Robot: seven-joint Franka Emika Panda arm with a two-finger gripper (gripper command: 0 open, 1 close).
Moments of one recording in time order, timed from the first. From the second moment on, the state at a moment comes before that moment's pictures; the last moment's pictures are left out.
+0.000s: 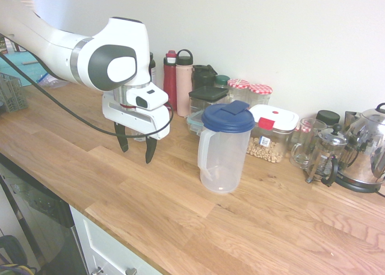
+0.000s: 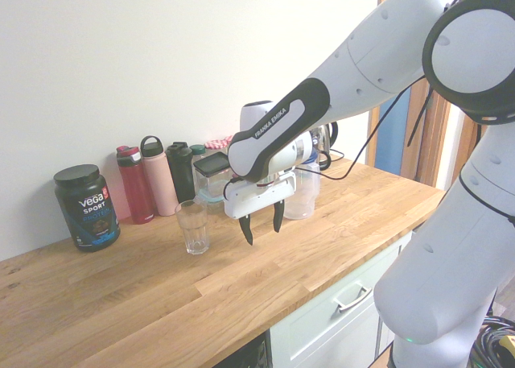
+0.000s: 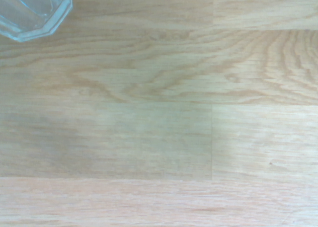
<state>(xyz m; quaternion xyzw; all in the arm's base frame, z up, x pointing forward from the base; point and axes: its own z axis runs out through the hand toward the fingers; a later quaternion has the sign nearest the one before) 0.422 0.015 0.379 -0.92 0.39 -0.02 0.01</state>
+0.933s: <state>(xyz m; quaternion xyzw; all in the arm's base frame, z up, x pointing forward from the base) 0.345 -0.098 0.533 -0.88 0.47 -0.11 0.04</state>
